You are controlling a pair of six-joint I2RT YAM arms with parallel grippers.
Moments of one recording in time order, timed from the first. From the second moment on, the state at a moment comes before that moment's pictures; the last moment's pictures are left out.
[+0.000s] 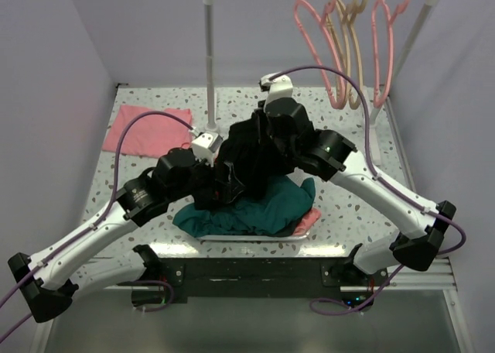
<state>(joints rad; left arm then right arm) -0.82 0.94 0.97 -0.51 0.00 -0.44 0.92 1.44 1.61 -0.60 0.54 0.30</state>
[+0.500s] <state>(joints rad) -0.82 0.95 0.96 -0.43 0.11 -0.42 0.92 1.38 1.82 -0.46 0.62 0.18</state>
